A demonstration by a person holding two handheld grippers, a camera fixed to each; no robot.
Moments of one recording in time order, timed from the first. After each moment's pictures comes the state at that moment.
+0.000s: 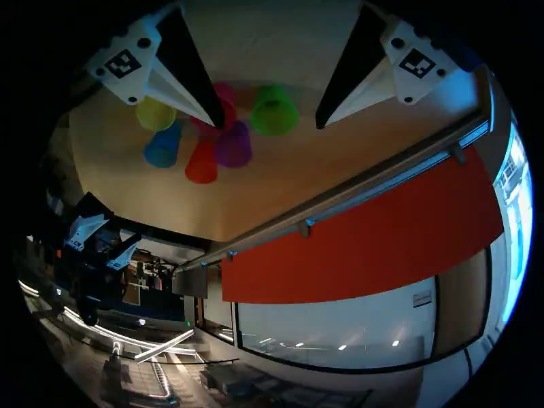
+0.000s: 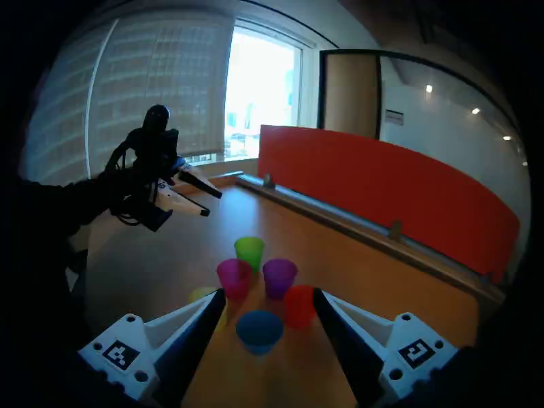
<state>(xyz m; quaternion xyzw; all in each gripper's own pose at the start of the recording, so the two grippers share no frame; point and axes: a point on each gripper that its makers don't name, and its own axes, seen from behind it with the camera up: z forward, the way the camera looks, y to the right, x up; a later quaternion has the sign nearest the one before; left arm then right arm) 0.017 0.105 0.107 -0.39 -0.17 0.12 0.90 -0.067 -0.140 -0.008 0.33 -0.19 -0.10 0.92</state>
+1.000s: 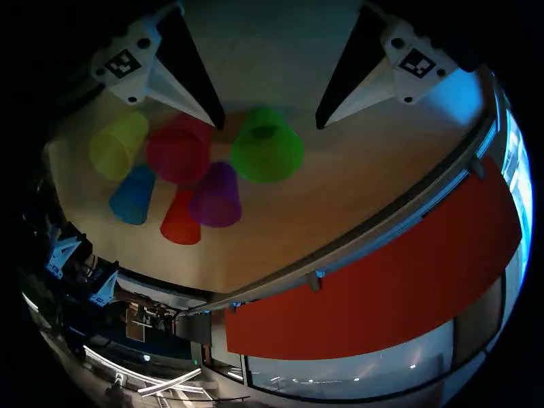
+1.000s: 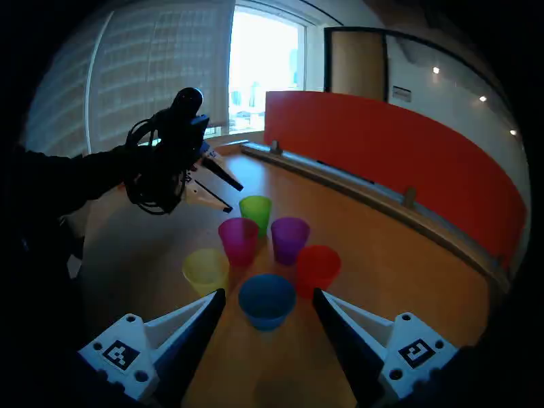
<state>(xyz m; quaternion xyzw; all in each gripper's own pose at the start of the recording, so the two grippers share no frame) -0.082 0.120 0.142 -0.39 -0.25 0.18 0.87 -0.136 -0.137 -0.013 0.34 -0.25 -0.11 0.90</state>
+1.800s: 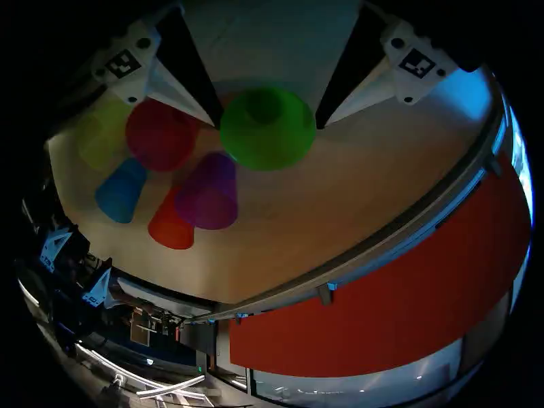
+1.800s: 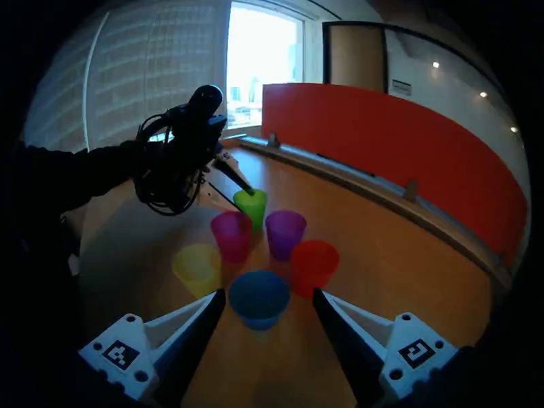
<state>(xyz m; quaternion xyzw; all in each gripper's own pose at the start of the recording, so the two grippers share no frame) -0.104 0.153 0.171 -0.41 -0.28 0.18 0.85 -0.147 -0.133 0.001 0.34 -0.26 -0.11 0.90</state>
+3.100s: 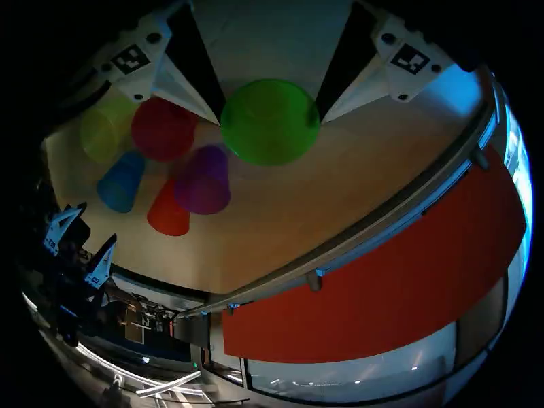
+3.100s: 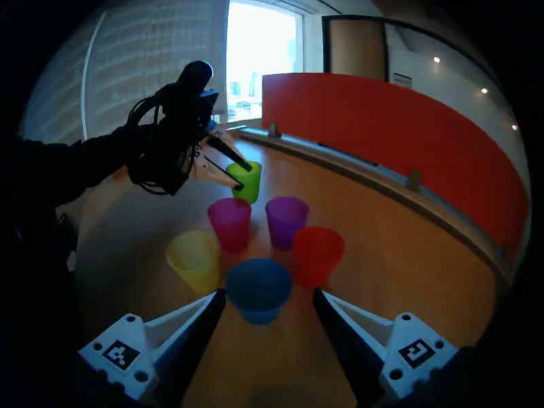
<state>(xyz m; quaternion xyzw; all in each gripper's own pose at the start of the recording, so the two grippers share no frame) -0.073 0.138 0.169 -0.39 -0.26 0.18 0.87 -0.174 -0.134 0.000 0.34 -0.27 -0.11 0.89</state>
